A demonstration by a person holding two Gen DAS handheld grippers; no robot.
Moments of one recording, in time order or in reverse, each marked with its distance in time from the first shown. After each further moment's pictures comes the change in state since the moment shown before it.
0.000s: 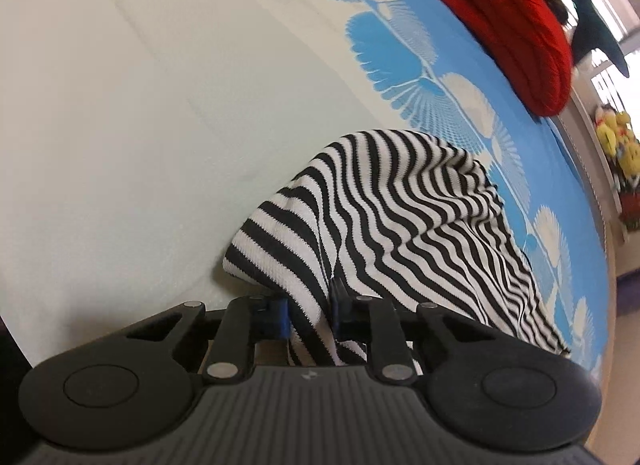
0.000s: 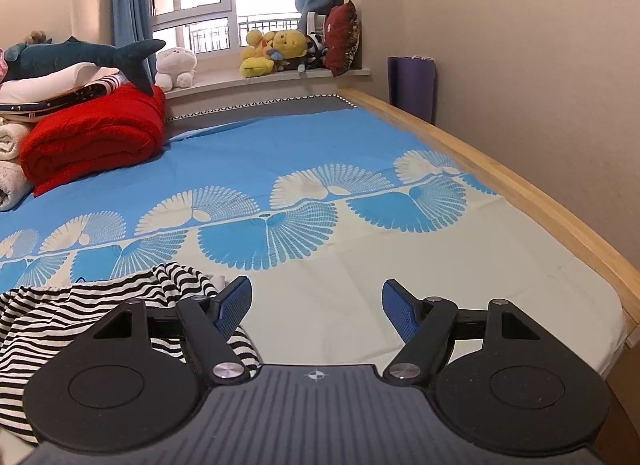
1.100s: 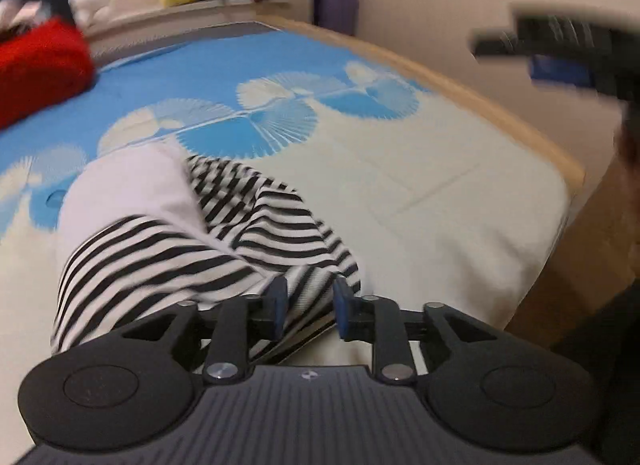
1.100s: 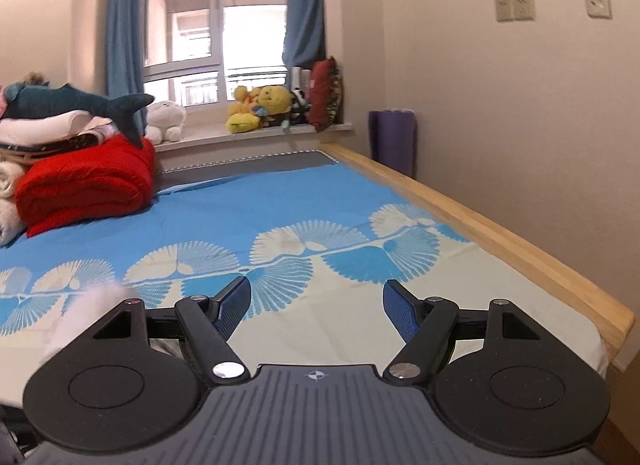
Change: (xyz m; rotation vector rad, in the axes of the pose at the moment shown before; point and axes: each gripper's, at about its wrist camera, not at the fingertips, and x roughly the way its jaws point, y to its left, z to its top) left arm -0.066 -0.245 -0.269 1.201 -0.039 -0.474; right arm -0.029 -0.033 0.004 0.038 -0.171 -0.038
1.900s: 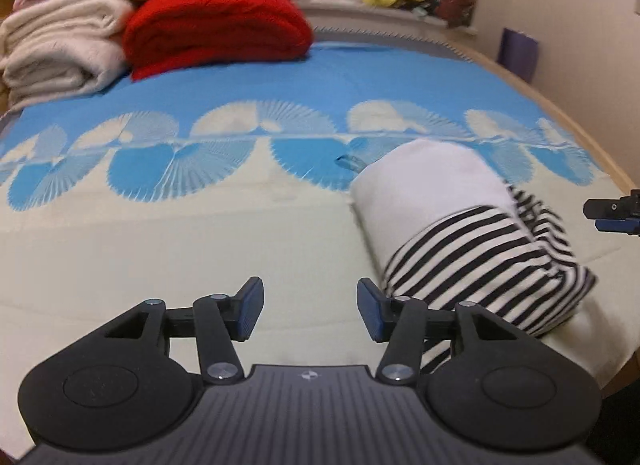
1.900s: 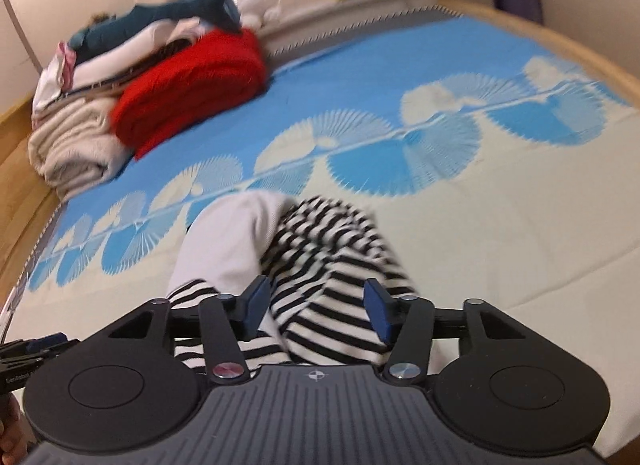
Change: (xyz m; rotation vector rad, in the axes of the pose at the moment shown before) left arm -0.100 0.201 -0.038 -0.273 0.015 0.374; right arm 0.090 0.095 -0.018 0.088 0.449 0.403
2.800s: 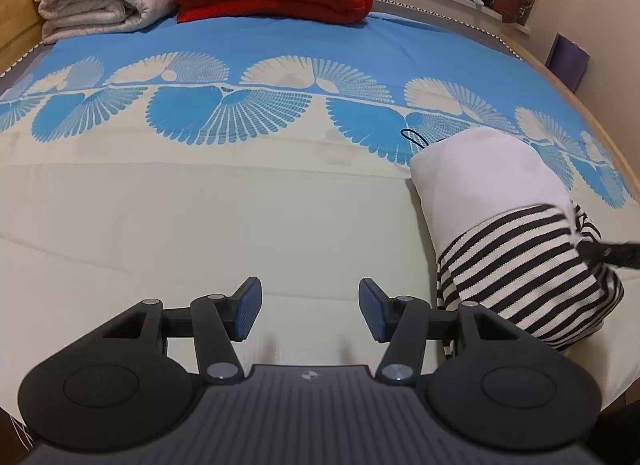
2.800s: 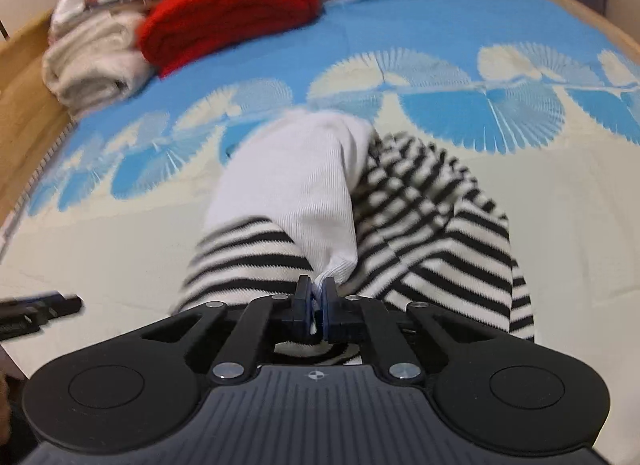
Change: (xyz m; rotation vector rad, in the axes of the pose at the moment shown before) left arm 0.012 0.045 -0.005 -0.145 0.106 0.044; right arm 0.052 0.068 -0.019 -0.129 0.141 0.033
